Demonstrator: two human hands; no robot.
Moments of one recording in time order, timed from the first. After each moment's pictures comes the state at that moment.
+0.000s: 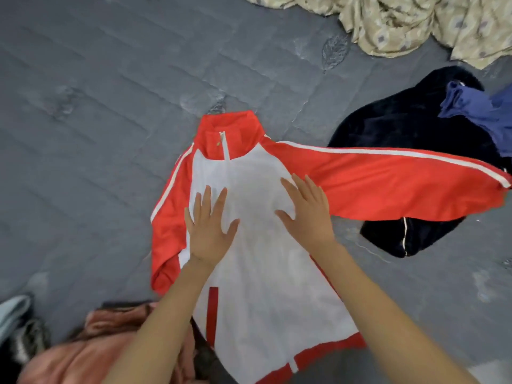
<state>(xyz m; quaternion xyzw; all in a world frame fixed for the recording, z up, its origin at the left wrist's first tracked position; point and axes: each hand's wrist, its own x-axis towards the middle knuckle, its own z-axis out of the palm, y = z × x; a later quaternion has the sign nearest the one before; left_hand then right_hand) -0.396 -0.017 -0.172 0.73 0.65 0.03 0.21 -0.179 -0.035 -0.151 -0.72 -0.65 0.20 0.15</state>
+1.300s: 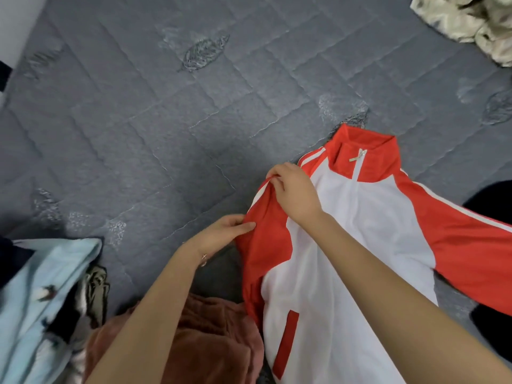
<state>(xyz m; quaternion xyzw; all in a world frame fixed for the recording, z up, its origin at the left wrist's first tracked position) -0.620 0.014 -0.176 0.30 0.56 0.20 0.74 -0.453 0.105 -0.179 -0.55 -0.77 0.29 0.15</state>
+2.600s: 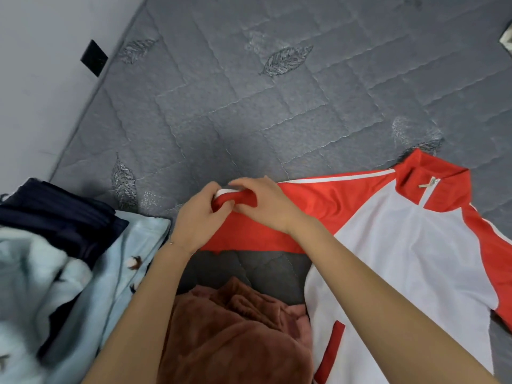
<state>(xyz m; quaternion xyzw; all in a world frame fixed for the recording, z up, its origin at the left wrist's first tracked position) -0.769 -0.021 -0.126 0.47 0.79 0.20 0.34 -0.626 0.068 -0.155 -0.36 -0.82 0.45 0.05</state>
